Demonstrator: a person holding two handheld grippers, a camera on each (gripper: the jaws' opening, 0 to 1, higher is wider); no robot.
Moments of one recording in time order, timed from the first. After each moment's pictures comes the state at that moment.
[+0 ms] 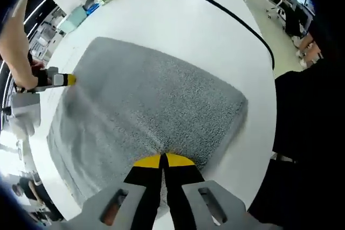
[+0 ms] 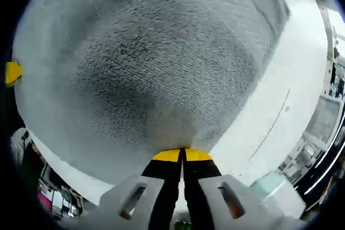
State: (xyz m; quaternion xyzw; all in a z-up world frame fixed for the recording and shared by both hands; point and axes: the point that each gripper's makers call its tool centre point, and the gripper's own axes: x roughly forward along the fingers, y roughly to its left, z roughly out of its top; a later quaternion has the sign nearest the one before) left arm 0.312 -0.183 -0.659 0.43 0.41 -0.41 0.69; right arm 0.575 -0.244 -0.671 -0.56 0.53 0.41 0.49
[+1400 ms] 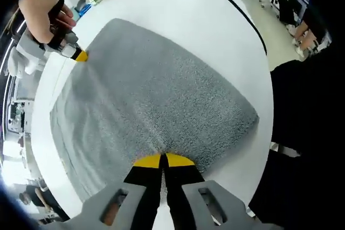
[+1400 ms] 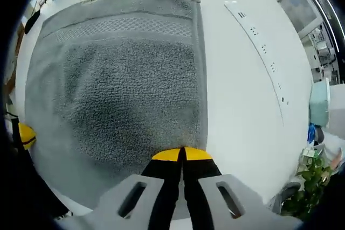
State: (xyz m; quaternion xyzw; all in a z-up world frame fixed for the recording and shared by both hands) left arm 0.304 -0.163 -0.660 0.47 0.41 -0.41 0.67; right arm 0.538 -0.308 -0.670 -0.33 0.58 0.22 0.72
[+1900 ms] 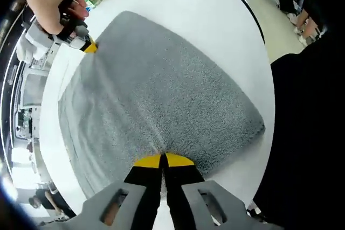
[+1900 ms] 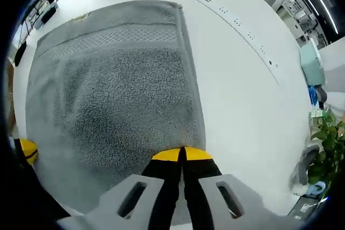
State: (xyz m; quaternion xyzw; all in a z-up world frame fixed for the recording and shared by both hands) left arm 0.301 -0.150 -0.659 0.50 0.38 -0.42 0.66; right arm 0.503 -0.332 -0.667 -0.30 0.57 0.20 0.74
